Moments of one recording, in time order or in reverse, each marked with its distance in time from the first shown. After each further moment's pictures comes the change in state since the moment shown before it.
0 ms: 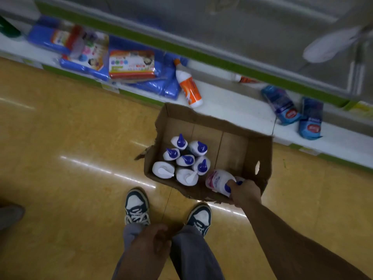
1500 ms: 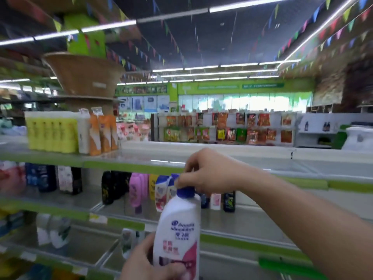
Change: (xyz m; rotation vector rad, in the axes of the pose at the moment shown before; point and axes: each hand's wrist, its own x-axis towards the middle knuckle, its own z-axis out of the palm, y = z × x) left_hand -0.438 0.469 -0.433 -0.717 0.169 0.932; right_hand -0.758 -0.286 -0.619 -0.215 0.350 -1.487
